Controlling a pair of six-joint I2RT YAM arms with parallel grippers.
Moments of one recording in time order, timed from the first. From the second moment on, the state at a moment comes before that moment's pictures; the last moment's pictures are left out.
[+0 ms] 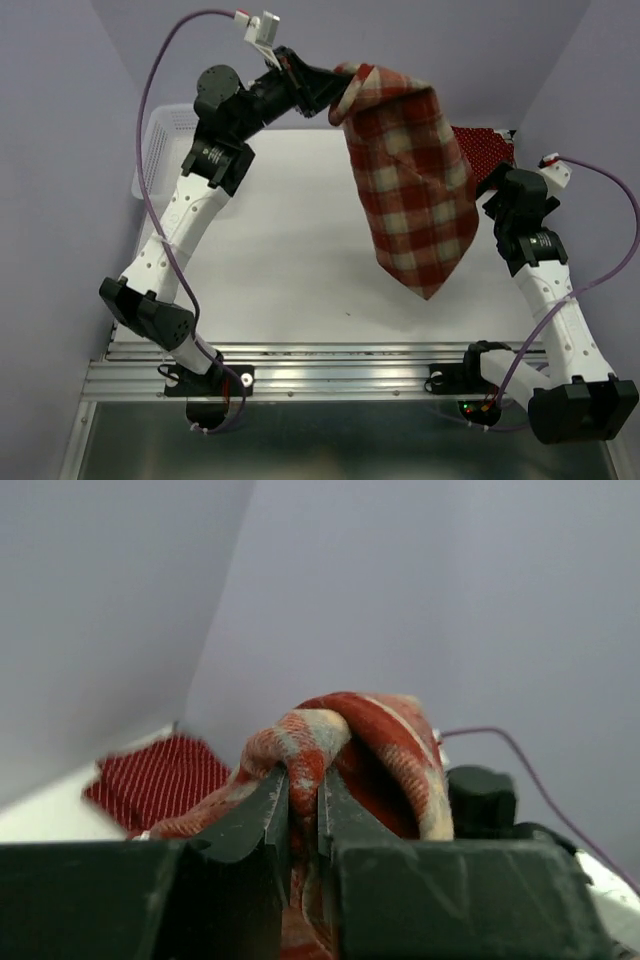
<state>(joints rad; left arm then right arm) -0.47 1.61 1.98 0.07 0.57 -0.65 0.04 1.00 1.01 -0.42 0.48 0.55</state>
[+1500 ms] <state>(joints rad) -0.27 2.27 2.02 -0.46 -0.14 -0.40 0.12 2.15 1.84 -0.37 0.08 0.28</state>
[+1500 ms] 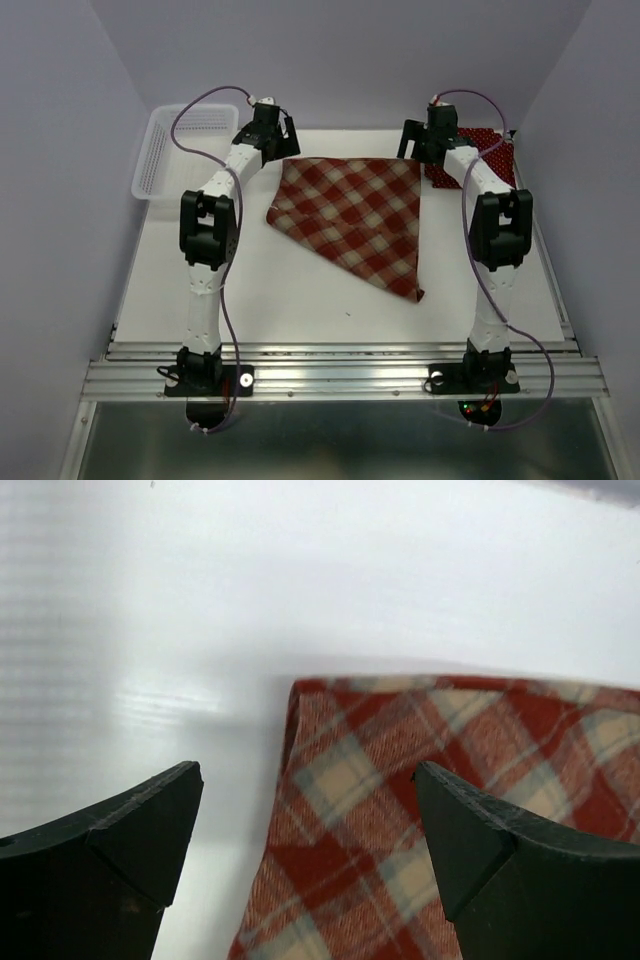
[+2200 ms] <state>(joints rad) -0.22 2.56 2.26 -0.44 0.06 -0.38 0.12 2.52 2.26 -0.39 0.16 0.22</state>
